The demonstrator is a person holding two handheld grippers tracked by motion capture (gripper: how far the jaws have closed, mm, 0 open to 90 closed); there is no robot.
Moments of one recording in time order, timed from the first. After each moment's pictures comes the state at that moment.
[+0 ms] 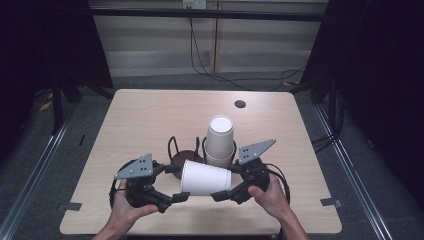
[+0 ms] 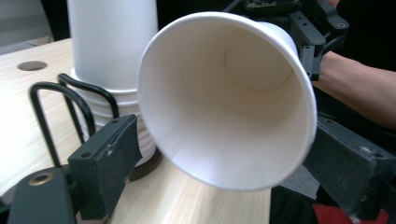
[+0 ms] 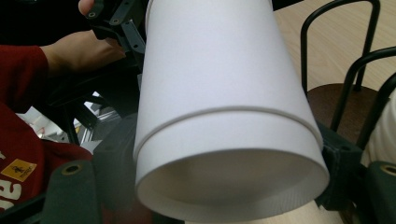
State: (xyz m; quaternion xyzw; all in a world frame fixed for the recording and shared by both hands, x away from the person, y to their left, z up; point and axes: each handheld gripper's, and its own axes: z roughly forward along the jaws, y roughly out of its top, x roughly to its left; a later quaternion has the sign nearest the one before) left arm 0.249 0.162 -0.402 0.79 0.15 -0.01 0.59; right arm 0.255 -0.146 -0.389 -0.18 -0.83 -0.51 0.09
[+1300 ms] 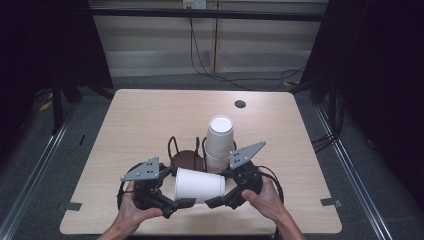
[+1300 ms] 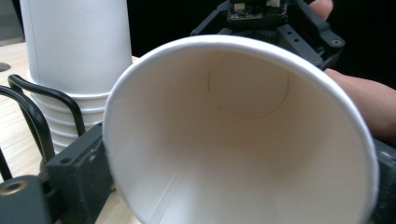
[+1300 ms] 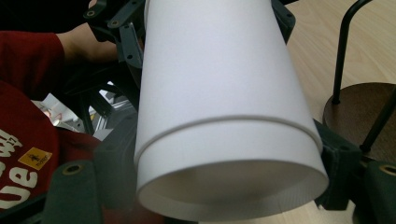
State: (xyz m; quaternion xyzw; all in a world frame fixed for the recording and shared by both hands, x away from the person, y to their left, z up) left arm 0.247 0.149 -0.410 0.78 0.14 -0.04 0.60; right arm 0.253 -0.130 -0.394 -0.15 -0.84 -0.50 0.11
